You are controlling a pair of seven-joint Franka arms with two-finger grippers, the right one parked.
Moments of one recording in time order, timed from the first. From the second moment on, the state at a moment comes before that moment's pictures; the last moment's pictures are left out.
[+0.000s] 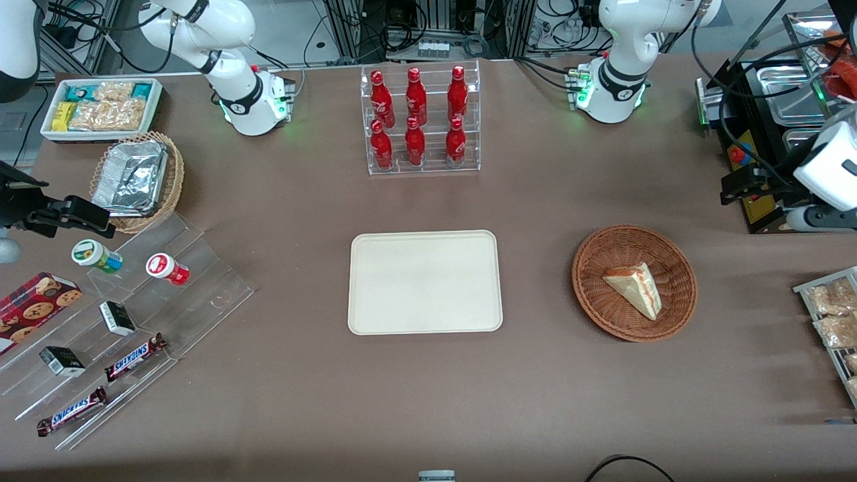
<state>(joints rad) -0.02 0.08 -0.02 -1.46 0.01 1.42 0.01</state>
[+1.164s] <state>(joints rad) -0.02 0.12 -0.02 -1.92 0.02 2.00 -0.58</state>
